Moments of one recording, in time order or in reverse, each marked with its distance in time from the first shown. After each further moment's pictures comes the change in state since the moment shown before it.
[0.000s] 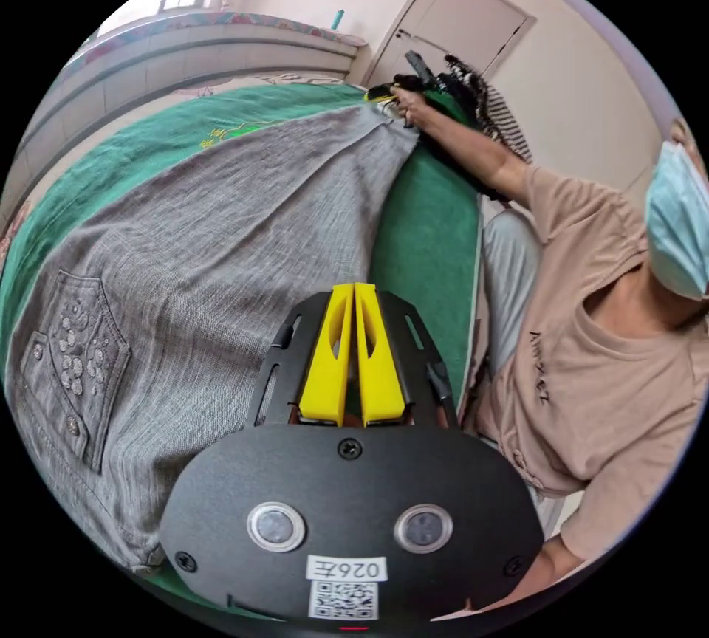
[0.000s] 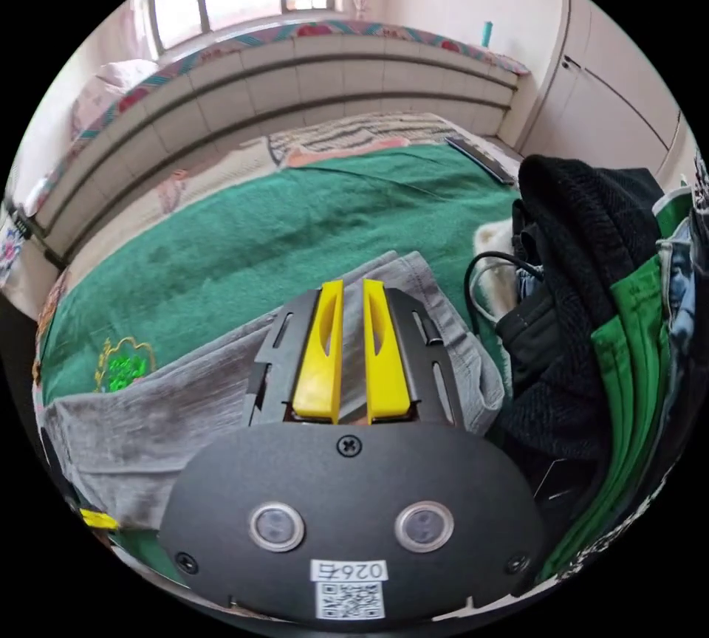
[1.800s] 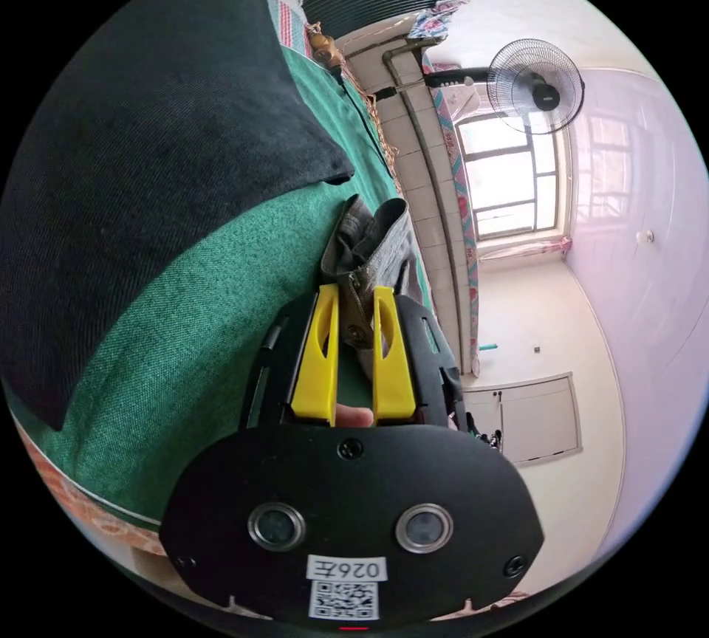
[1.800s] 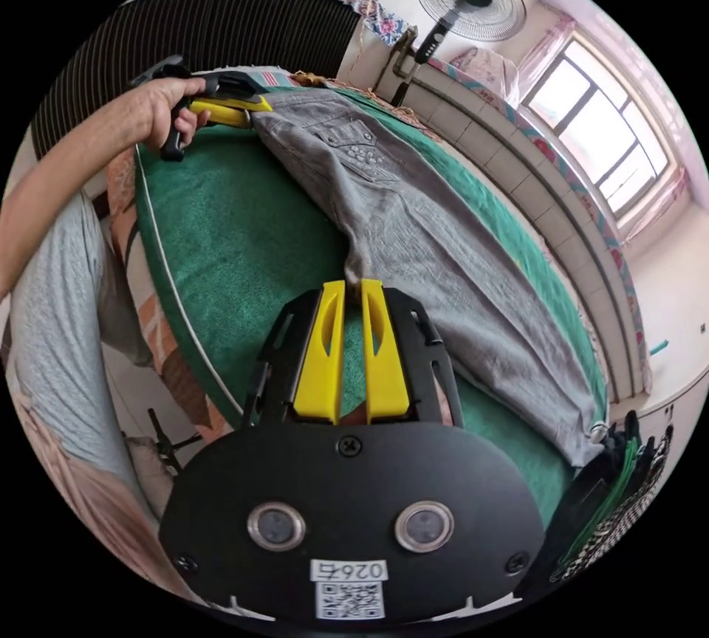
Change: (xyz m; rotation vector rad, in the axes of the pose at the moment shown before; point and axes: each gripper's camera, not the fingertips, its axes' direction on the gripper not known) left arm -0.125 0.508 -0.214 0.937 -0.078 -1.269; right arm -0.168 0.493 0.248 0.200 -0.270 -1.080
